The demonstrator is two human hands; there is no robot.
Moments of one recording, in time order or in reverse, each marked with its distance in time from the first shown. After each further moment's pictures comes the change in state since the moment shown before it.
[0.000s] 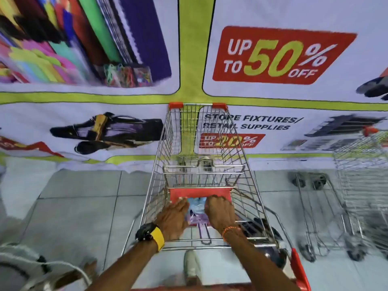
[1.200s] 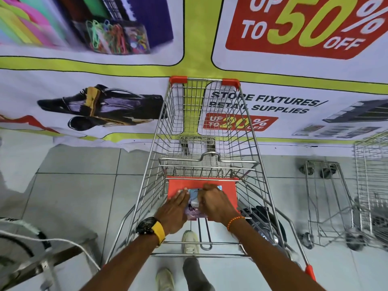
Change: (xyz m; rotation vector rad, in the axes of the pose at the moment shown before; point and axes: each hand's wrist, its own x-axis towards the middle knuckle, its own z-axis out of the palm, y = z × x) left_hand 0.053 -0.031 0.061 -0.049 -0.047 -0.075; right_hand 0.070 0.020 0.043 0.147 -0.211 -0.368
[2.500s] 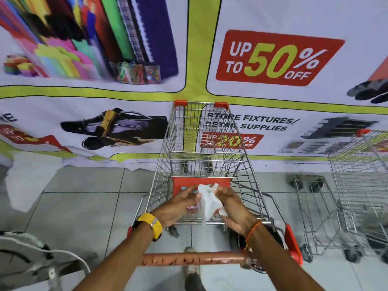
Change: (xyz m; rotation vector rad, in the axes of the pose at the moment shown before) left_hand -0.100 0.063 -0.075 -1.479 -0.098 0.093; right_hand -0.122 -0.058 -0.029 1.626 0.230 0.210
